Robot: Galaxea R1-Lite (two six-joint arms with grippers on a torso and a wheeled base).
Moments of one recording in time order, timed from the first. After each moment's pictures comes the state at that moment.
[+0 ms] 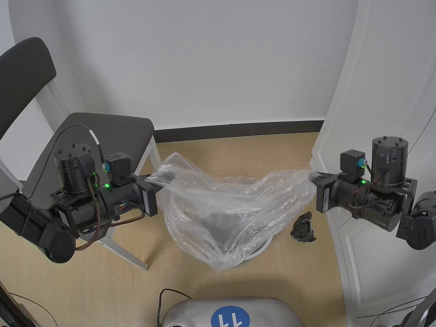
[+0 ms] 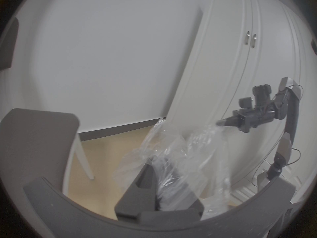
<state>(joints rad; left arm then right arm) -0.36 1.80 -0.60 -1.05 -0.39 -0.03 0.54 1.62 -0.68 -0.67 -0.20 -0.01</state>
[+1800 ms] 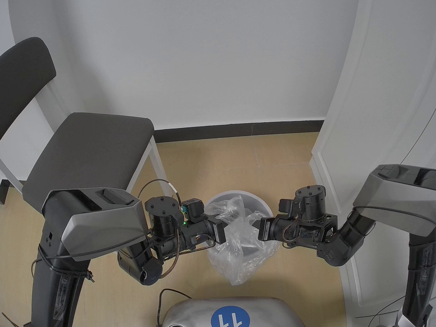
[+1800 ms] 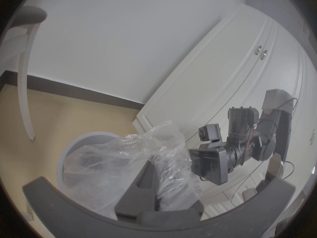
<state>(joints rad) -0.56 2.48 -0.86 -1.52 -0.44 -0.39 0.52 2.27 -0.81 -1.02 0.19 0.42</state>
